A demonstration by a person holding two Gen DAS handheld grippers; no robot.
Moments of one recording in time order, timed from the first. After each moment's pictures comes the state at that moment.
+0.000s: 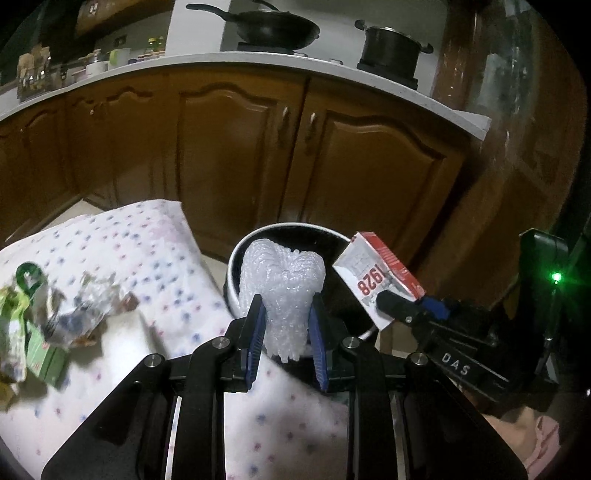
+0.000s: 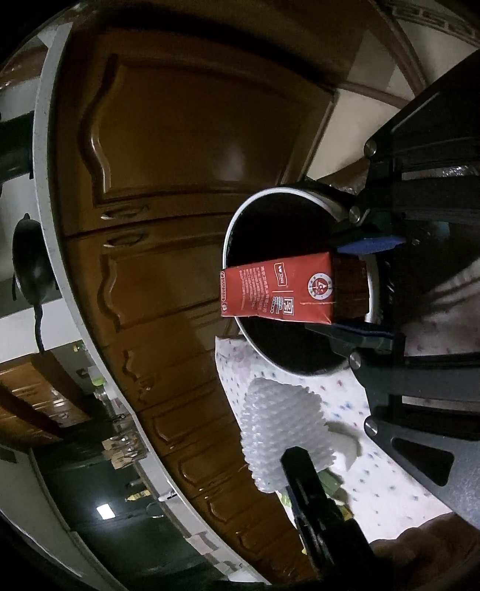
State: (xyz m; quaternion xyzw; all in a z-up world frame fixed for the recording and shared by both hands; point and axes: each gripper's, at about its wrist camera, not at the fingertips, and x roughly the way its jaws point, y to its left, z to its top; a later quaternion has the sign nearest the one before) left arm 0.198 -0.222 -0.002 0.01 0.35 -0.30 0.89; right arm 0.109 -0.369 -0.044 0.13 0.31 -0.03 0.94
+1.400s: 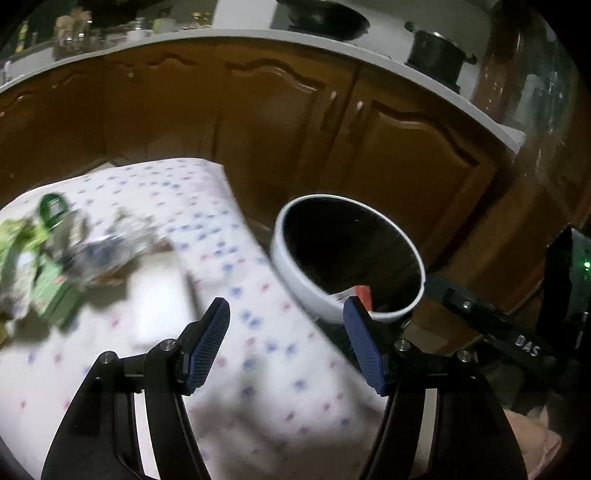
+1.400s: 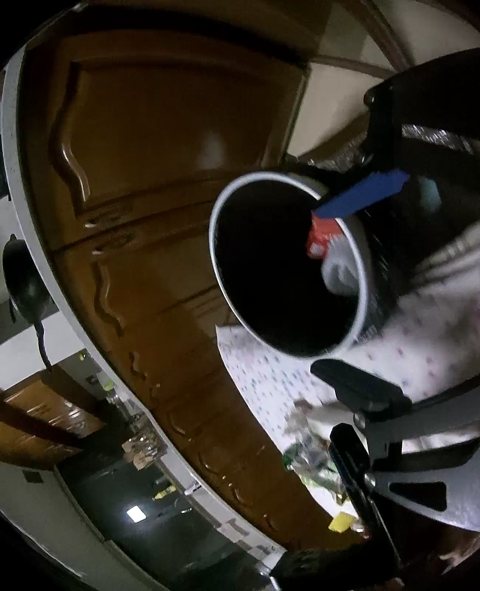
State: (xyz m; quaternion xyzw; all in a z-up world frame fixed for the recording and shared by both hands) left arm 0.187 -0.172 -0.038 -0.04 0.38 -0.24 0.89; right arm 0.102 -0.371 -0.051 0.21 0.30 0.00 0.93
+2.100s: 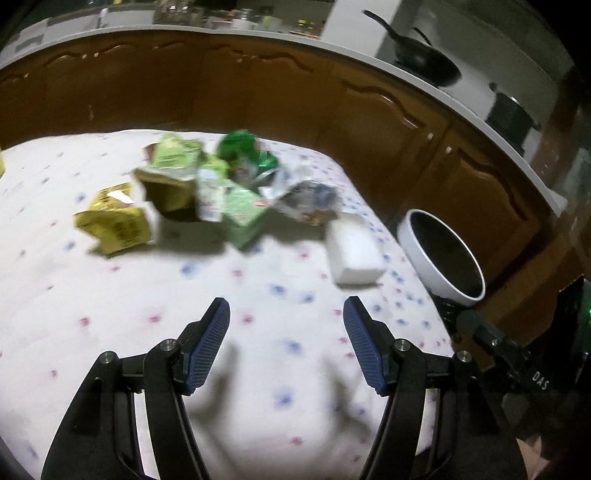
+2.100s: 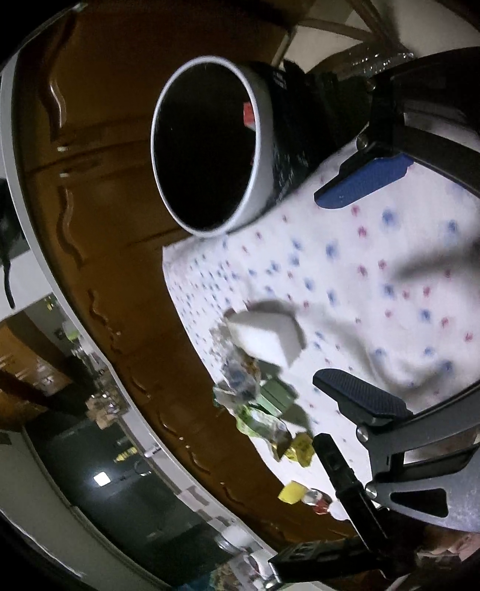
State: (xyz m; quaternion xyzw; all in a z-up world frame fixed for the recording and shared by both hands) left arm 0.145 -0.013 -0.065 -0.13 0.39 -0.12 0.91; right arm 0.094 -0.249 -0.075 0.18 0.34 0.07 0.92
